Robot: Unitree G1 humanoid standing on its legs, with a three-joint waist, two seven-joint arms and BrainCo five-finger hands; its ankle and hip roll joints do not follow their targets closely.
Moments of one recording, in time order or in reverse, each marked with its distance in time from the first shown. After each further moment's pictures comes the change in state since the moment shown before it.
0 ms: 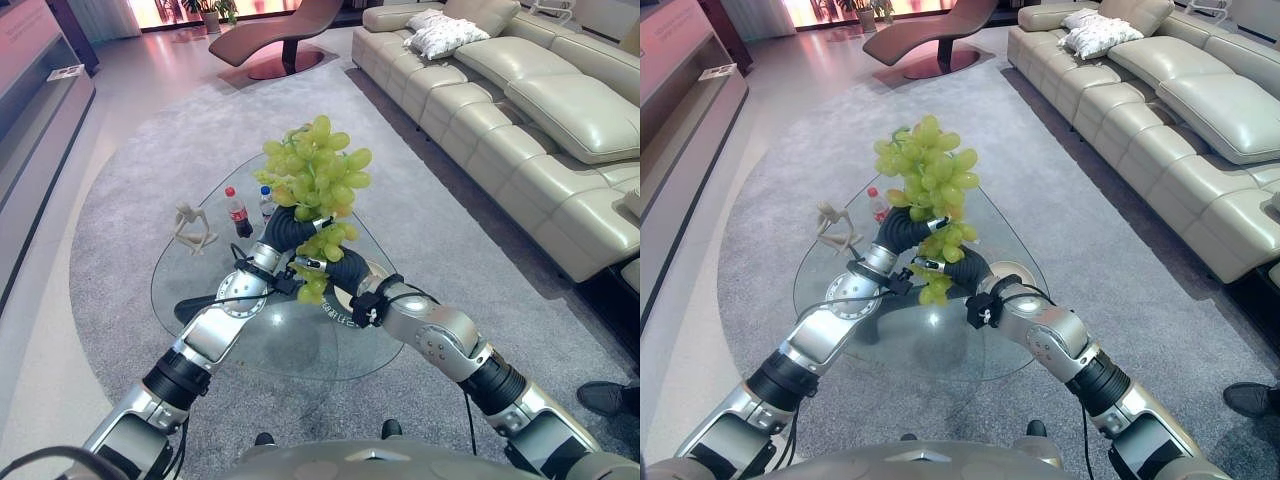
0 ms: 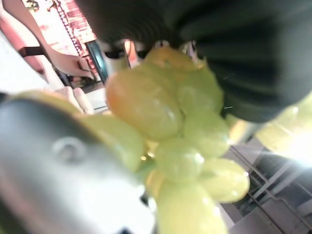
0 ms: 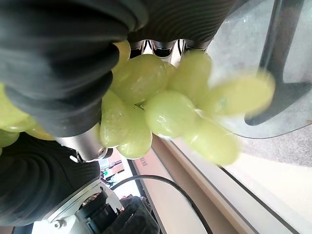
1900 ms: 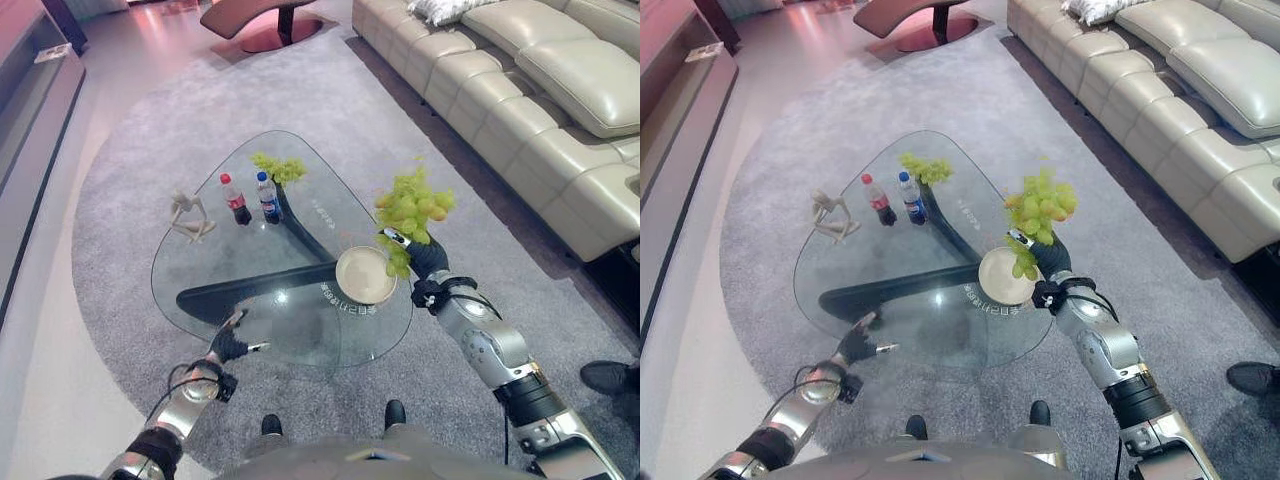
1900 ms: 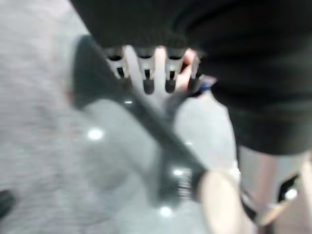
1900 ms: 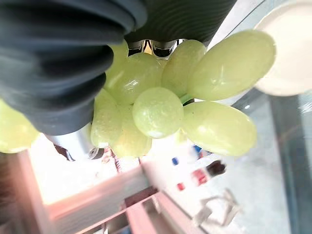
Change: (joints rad) left arm 0.284 -0.047 0.099 0.865 0.052 0.031 -0.001; right arm 0.163 -0.059 -0.327 0.213 -0.173 -0.219 -0.067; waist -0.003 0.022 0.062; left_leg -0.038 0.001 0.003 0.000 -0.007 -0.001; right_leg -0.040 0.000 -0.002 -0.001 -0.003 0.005
